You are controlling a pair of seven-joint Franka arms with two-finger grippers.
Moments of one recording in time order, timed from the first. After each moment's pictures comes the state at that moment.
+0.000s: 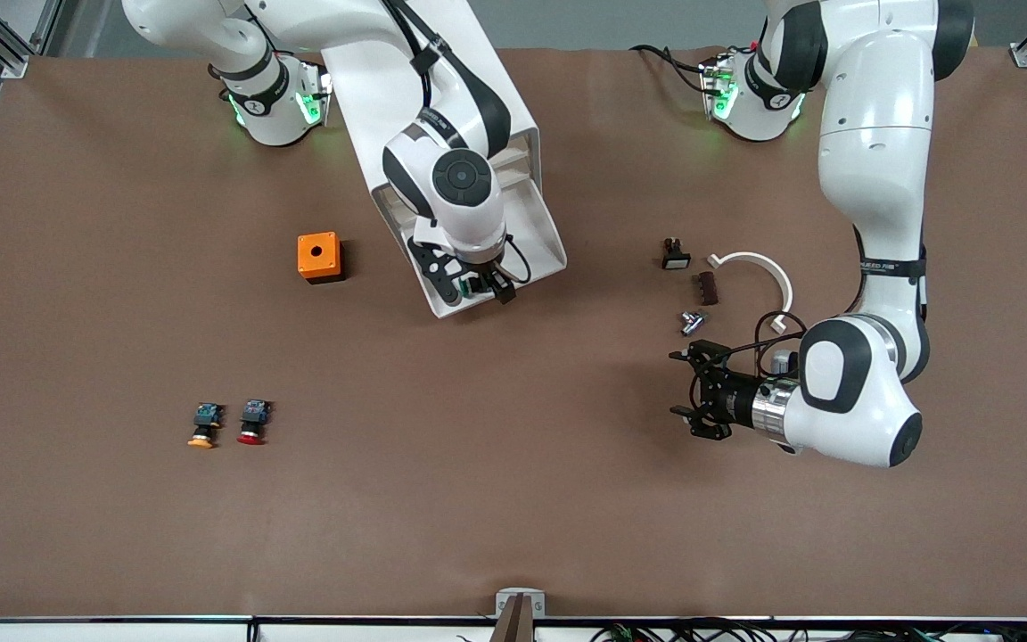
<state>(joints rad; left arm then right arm) -0.37 0.87 0.30 -1.22 -0.85 1.60 -1.64 0.83 0.49 -0.03 -1.73 0.10 2.19 1.72</state>
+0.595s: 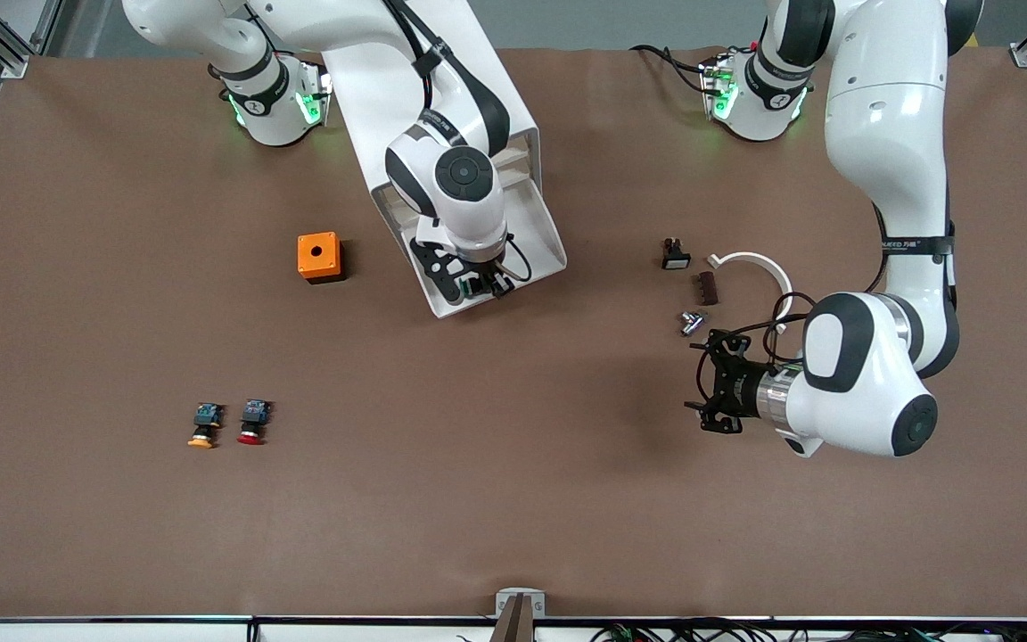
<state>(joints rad) -0.40 0.78 0.29 -1.22 -0.66 1.58 -1.45 0.83 0.49 -0.03 -1.76 0.08 2.23 1.72</state>
